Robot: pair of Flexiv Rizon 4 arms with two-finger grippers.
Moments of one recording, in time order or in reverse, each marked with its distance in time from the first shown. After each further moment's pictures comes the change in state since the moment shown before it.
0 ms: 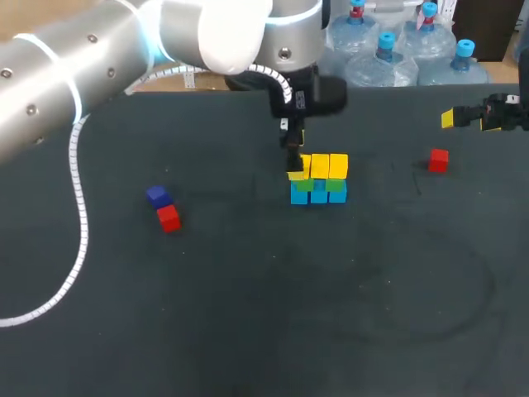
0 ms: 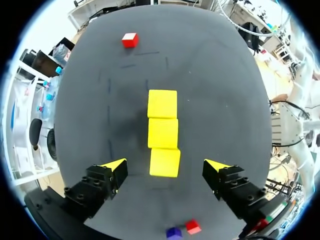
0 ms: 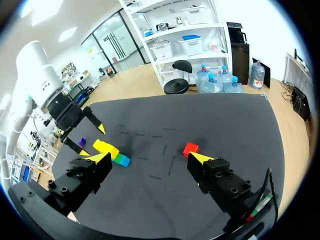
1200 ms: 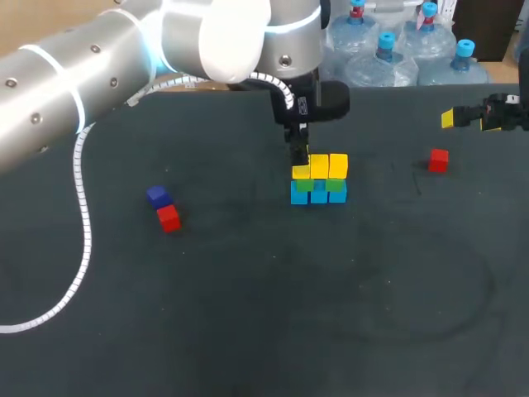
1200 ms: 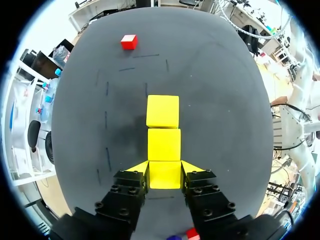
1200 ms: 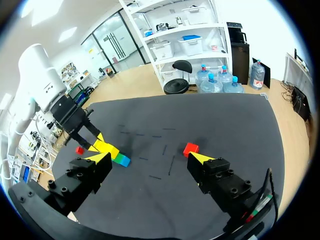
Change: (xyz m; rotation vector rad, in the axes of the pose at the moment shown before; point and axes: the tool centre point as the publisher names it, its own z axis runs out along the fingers) left arm -0.012 0.002 0.018 0.012 -0.052 0.005; right arm 0.000 0.000 0.000 0.000 0.000 0.000
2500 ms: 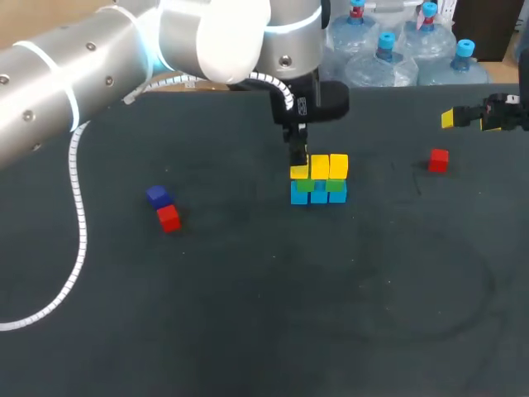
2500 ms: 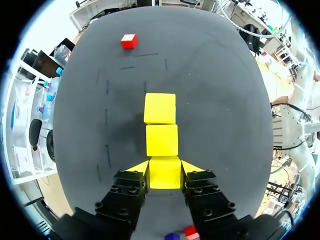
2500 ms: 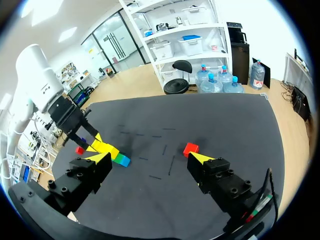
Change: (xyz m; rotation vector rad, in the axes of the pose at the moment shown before) left arm 0.002 -0.004 -0.005 -0.015 0.014 -0.005; right arm 0.000 0.000 0.000 0.000 0.000 0.000
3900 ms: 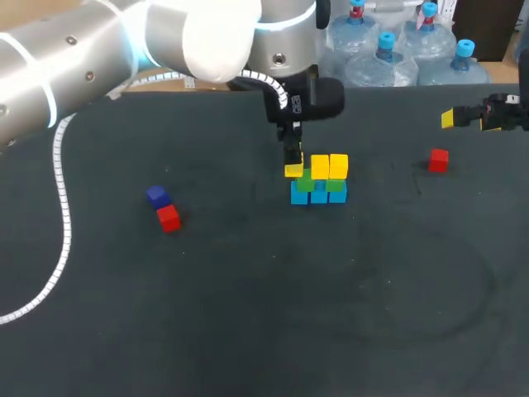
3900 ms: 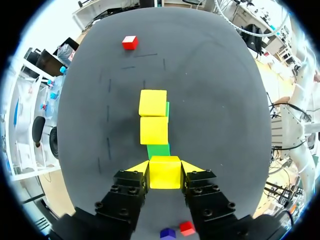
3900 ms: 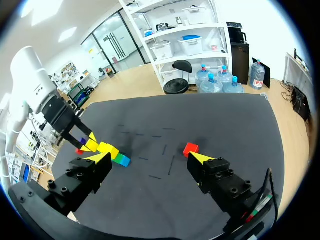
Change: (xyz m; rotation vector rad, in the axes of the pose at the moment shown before) left arm 0.008 -0.010 -0.014 -0.026 0.008 -0.012; right arm 0.000 0.000 0.000 0.000 0.000 0.000
